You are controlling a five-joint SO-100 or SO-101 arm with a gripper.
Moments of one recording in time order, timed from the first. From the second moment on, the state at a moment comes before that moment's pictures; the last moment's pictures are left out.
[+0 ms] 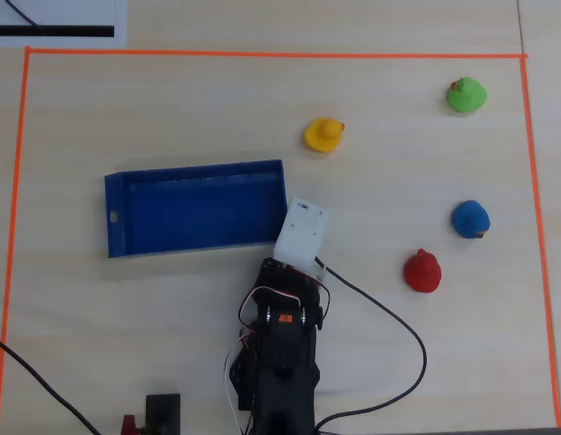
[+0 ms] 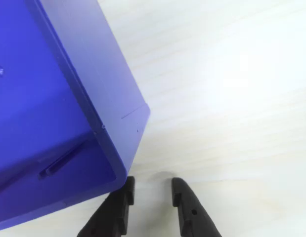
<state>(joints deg) 8.3 189.8 178.2 73.7 -70.8</state>
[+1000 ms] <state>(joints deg) 34.8 149.9 123.6 70.7 -81.7</state>
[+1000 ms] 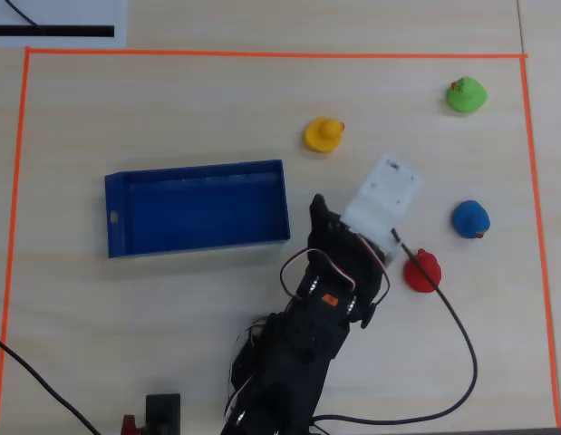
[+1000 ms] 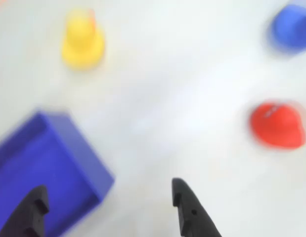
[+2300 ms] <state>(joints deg) 72.2 122.4 121.6 43.1 -99.2</state>
